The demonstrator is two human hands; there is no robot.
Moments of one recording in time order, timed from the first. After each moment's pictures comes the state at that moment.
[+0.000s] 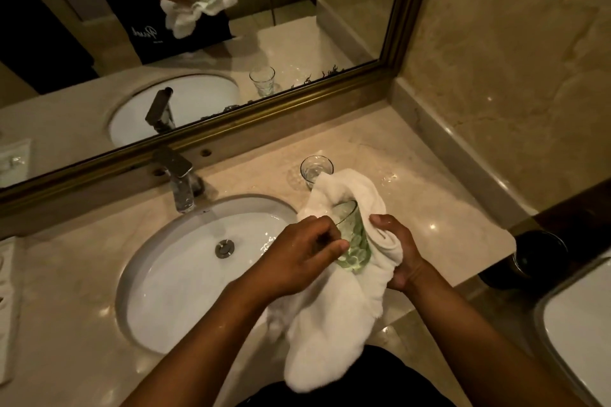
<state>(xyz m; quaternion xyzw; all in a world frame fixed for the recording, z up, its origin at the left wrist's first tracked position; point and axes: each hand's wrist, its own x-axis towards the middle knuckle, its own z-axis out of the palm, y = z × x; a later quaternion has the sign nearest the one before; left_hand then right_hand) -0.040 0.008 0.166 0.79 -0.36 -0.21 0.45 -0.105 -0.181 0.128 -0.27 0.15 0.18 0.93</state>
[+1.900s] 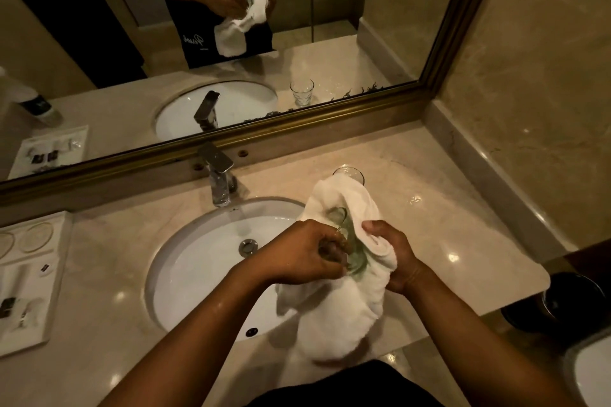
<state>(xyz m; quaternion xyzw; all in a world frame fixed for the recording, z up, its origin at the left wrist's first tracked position) -0.020 0.044 0.200 0.82 -0.30 -0.33 0.36 -0.073 -0.143 0.127 -0.36 0.17 0.20 0.90</state>
